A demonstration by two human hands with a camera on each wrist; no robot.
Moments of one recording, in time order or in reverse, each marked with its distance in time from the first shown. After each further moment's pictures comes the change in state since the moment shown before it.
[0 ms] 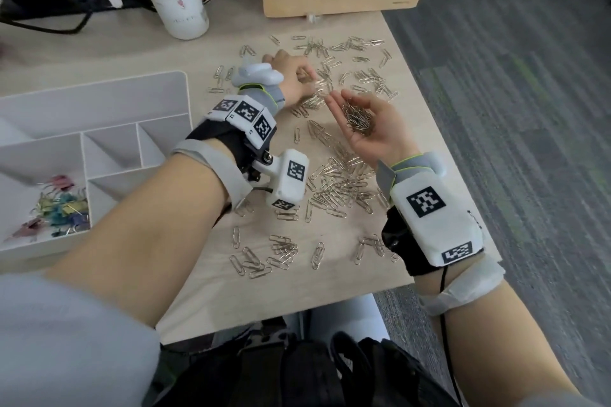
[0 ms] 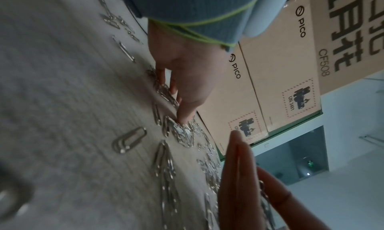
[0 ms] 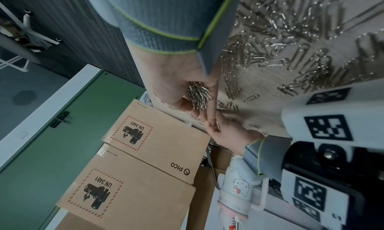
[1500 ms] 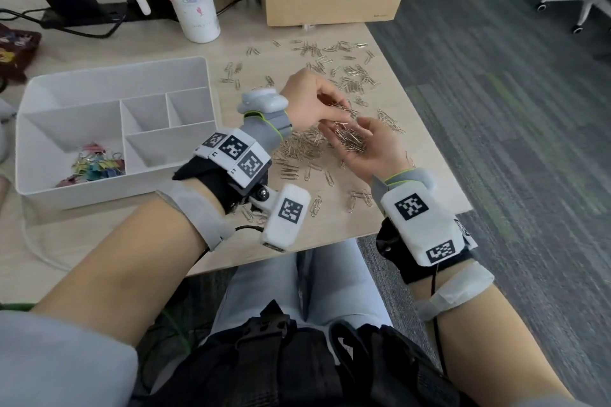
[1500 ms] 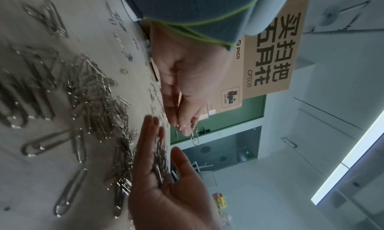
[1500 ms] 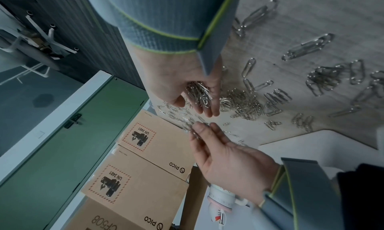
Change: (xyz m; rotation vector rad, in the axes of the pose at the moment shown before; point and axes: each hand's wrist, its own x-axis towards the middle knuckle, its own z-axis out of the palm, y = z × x) left_hand -0.123 0.034 -0.006 -0.537 -0.057 0.313; right_hand -0.075 0.034 -0.038 0.018 -0.023 0.002
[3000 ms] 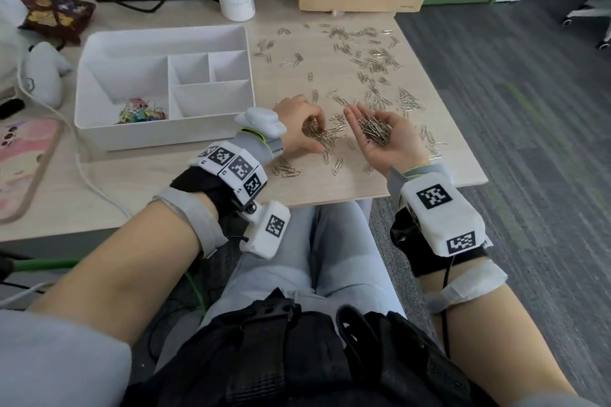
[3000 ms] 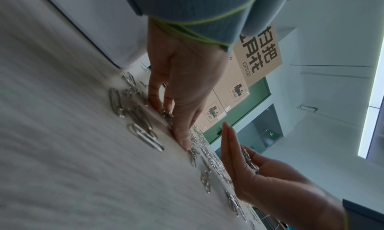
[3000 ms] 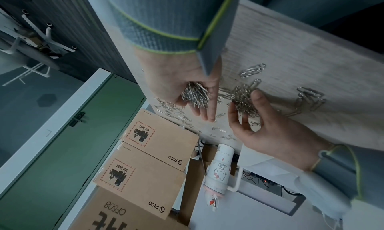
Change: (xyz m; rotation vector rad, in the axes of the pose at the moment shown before) left_hand -0.091 -0.040 -0.006 0.561 -0.113 -0.112; right_hand -0.036 0.027 -0.019 0.063 -0.041 -0.011
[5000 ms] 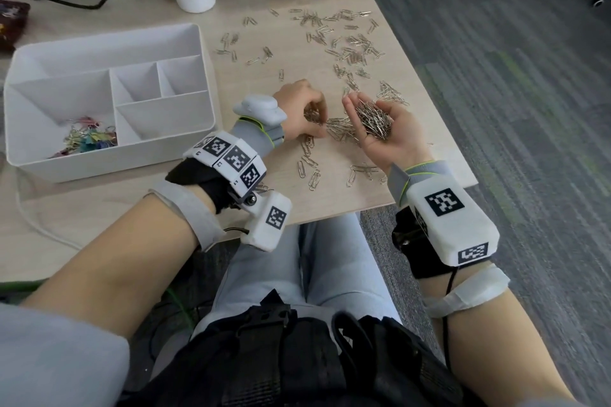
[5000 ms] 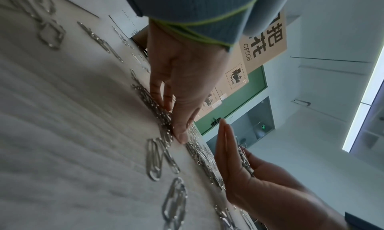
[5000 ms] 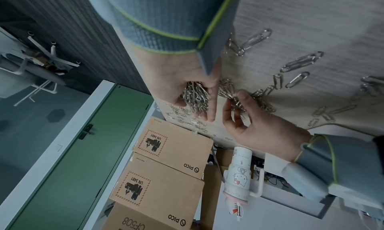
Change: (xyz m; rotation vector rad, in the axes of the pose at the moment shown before) left_hand 0.062 0.022 0.002 -0.060 -0.055 0.052; right_hand 0.031 -0.038 -0.009 0.071 0.046 -0.023
